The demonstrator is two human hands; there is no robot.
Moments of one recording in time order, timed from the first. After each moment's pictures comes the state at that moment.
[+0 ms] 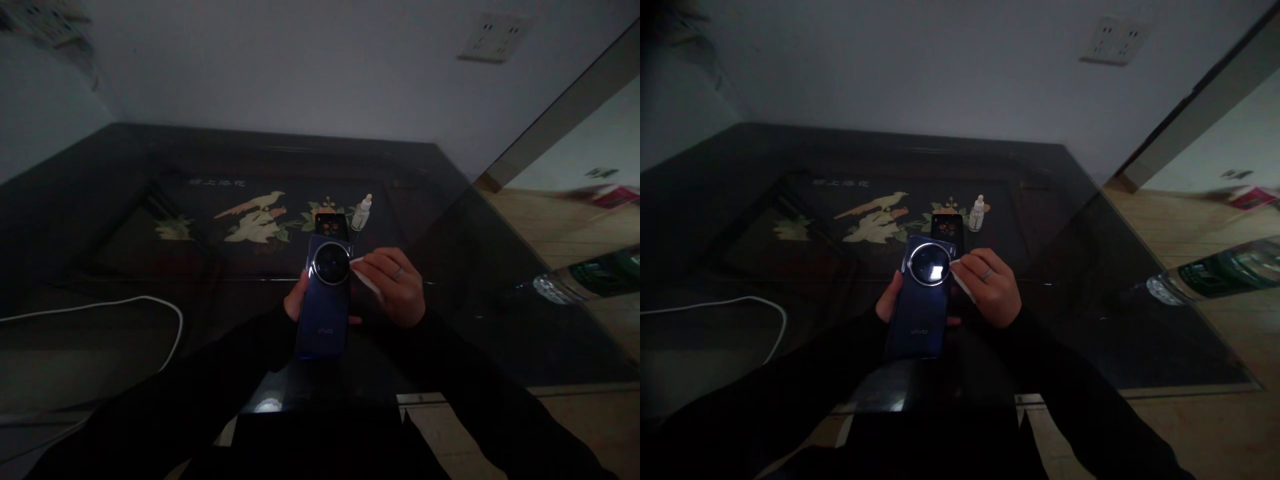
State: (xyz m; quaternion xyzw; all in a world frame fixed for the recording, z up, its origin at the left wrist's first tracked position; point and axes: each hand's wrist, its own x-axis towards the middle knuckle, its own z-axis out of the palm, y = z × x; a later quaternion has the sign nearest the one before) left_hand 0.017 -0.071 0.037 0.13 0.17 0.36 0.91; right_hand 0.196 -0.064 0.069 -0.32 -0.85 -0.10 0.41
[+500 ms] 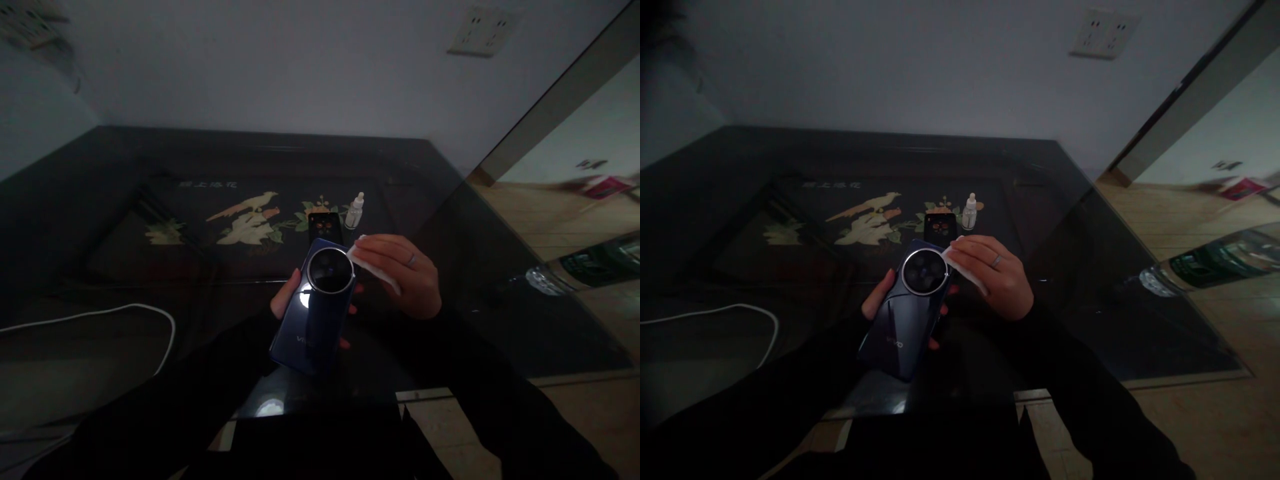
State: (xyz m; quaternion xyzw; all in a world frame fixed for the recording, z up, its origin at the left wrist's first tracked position) left_hand 0.003 -0.074 0.044 0.17 0.05 0.27 0.95; right_hand 0.211 -0.064 0.094 -0.30 -0.86 -0.01 0.41
